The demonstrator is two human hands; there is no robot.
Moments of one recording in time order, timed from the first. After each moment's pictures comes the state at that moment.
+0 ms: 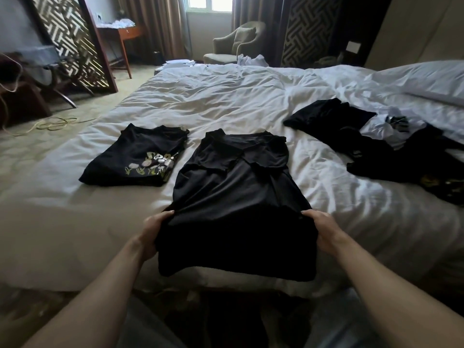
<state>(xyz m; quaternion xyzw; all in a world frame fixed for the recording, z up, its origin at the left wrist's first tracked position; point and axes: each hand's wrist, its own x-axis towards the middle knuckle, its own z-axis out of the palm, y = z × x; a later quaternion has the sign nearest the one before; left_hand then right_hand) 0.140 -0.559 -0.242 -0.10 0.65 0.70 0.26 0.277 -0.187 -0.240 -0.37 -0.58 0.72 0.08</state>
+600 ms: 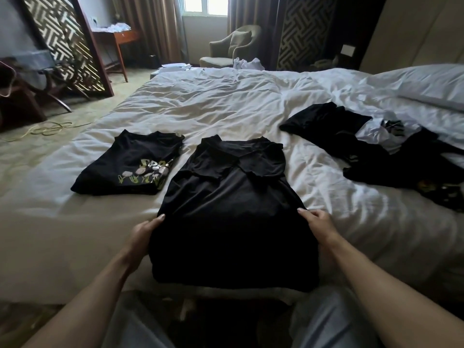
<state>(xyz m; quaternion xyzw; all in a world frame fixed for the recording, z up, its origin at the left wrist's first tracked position) 0.136 -0.570 -0.239 -0.07 0.76 0.62 0.19 0.259 -0.167 -0.248 -0.37 -0.71 0.58 0.14</state>
